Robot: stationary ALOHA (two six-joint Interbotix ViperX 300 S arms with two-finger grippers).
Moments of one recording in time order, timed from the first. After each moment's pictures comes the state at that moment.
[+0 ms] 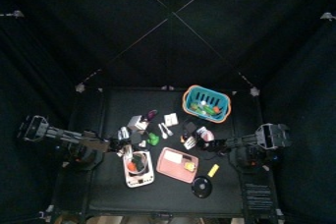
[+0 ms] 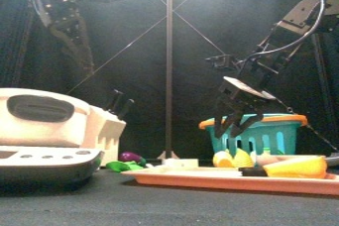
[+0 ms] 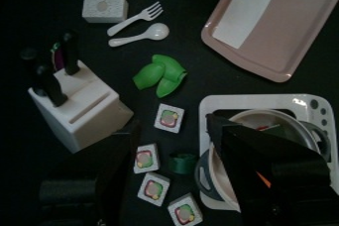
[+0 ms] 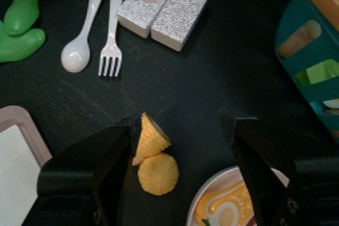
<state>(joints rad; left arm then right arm) -0.25 -0.52 0.82 0.53 0.66 -0.64 -0.01 -0.04 0.80 -1.22 0.60 1.78</state>
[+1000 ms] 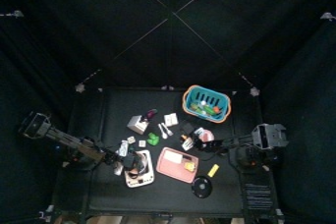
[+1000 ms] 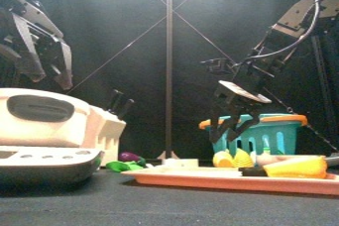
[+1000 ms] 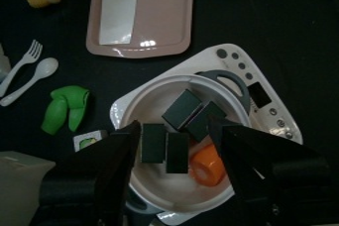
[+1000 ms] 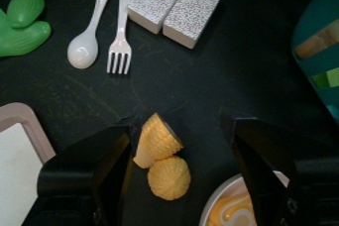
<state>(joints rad) -0.36 -0.47 0.97 0.56 0.42 -0.45 -0.01 0.01 0.76 -1.23 0.58 1.78</state>
